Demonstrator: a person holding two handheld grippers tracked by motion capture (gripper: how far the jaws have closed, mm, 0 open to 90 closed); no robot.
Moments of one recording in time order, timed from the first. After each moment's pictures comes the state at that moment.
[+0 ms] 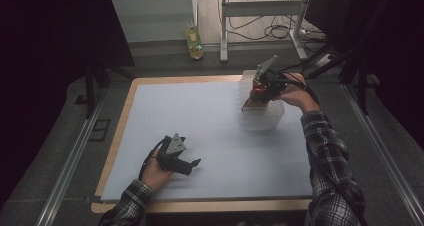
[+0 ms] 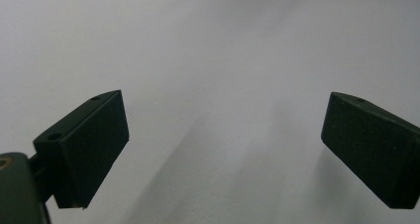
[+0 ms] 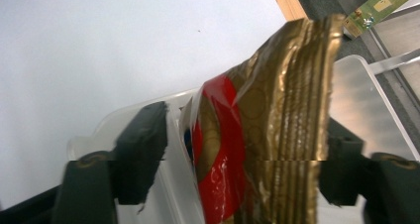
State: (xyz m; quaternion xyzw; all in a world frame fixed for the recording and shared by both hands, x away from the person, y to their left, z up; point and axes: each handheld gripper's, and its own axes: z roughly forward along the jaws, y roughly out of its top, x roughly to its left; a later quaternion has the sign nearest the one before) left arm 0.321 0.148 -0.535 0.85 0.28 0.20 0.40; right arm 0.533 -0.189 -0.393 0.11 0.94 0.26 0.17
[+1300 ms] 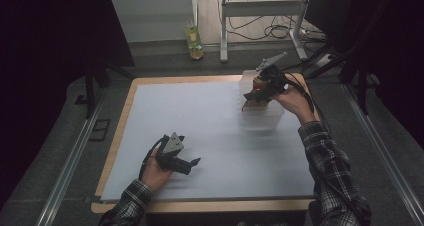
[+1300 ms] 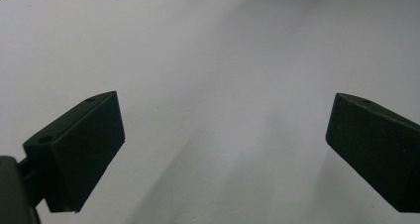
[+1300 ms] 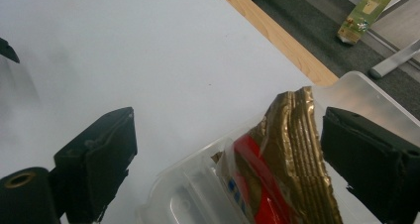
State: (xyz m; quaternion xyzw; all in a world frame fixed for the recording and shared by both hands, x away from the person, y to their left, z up) left arm 0.322 0.152 -0.533 0.84 0.28 0.19 0.43; right arm 0.513 -0.185 -0.380 0.22 0.89 0.36 0.14
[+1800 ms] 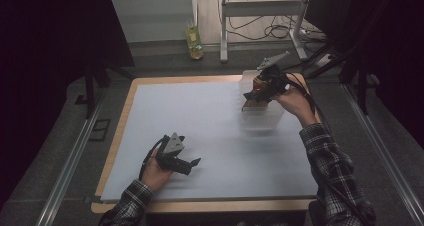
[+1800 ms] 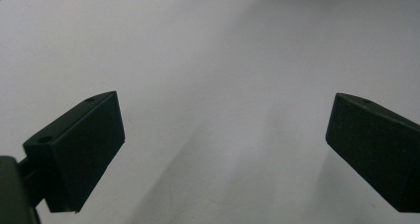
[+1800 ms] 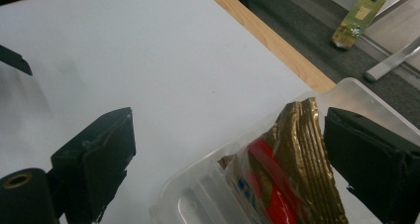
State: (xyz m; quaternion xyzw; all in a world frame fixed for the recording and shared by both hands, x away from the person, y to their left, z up) left arm 0.321 0.151 -0.534 0.84 0.28 0.19 0.43; right arm 0.501 -0.184 -0.369 0.23 0.89 0.37 0.15
